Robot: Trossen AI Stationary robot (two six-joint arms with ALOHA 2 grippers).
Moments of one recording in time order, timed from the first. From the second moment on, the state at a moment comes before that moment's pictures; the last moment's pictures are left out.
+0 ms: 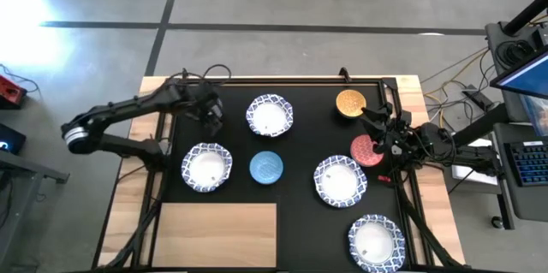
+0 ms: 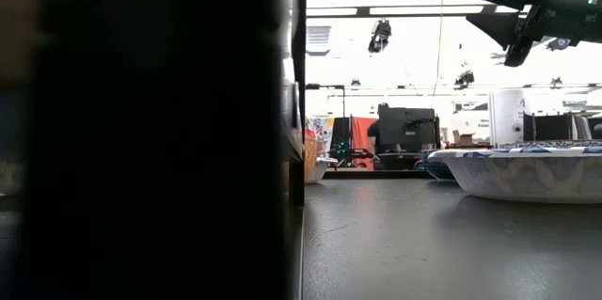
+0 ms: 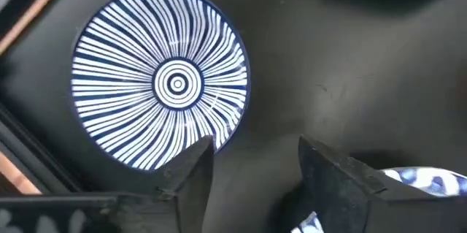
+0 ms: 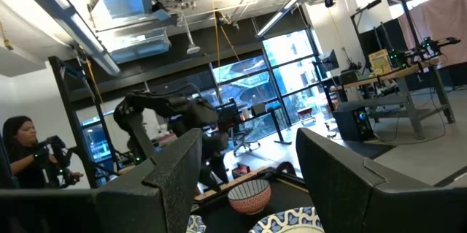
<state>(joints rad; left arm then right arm) 0.56 1.22 0.87 -0.92 -0.14 -0.21 -0.14 0.03 0.01 0.40 0.25 0.23</state>
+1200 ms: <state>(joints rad) 0.60 1.51 0.87 -0.79 -0.20 -0.09 -0.14 0.03 0.01 0.40 0.25 0.23</state>
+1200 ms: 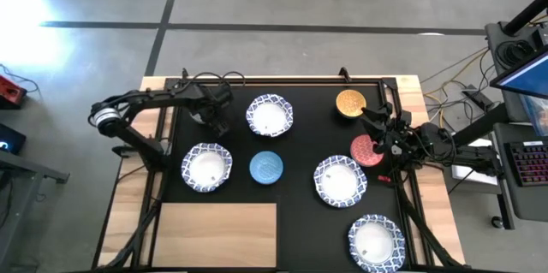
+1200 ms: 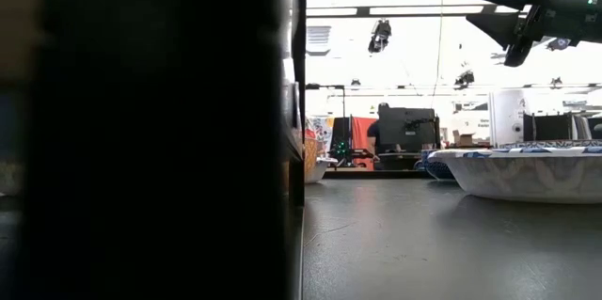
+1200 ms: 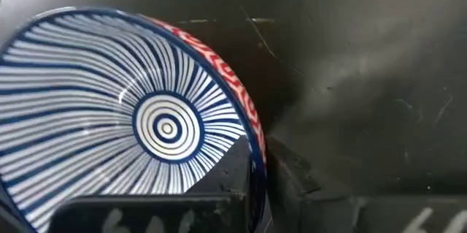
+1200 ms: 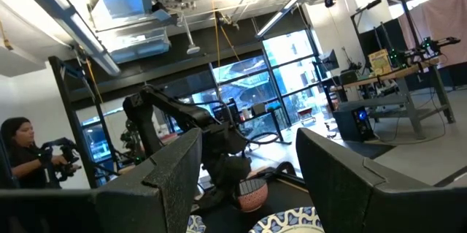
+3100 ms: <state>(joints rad) -0.61 1.54 1.37 -1.20 0.09 -1.50 -0.14 0.03 0.01 0.40 0.25 0.23</state>
